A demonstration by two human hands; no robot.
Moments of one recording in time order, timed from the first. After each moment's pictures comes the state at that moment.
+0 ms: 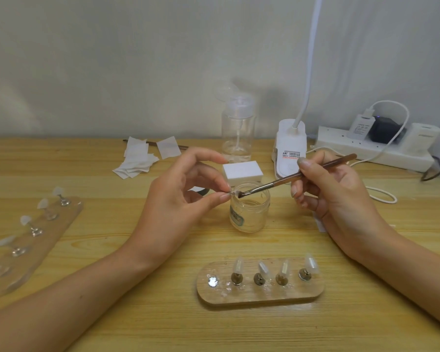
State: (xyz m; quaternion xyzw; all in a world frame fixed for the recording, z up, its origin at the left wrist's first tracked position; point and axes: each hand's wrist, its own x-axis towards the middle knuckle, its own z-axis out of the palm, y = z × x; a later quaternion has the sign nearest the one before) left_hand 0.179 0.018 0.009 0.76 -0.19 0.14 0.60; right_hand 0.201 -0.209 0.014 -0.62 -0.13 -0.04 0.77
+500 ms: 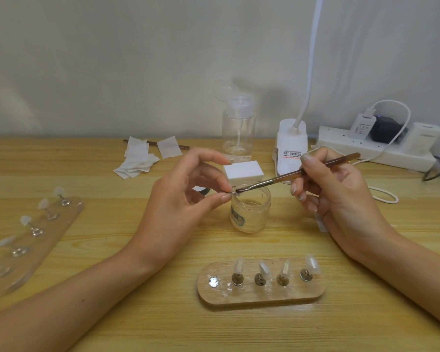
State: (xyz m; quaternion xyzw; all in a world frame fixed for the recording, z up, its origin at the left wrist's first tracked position) left_hand 0.179 0.017 0.007 0.77 -0.20 0.15 0.59; right_hand 0.200 -0.210 0.014 -0.61 -0.15 -0.05 0.77
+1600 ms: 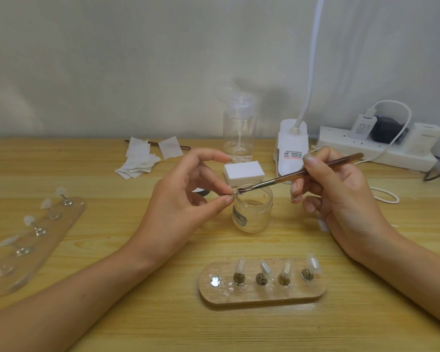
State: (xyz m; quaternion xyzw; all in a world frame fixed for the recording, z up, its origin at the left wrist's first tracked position) left_hand 0.178 0.019 0.009 0.77 -0.19 0.14 0.59; right_hand 0.199 -0.210 0.014 -0.63 -0.14 -0.05 0.77
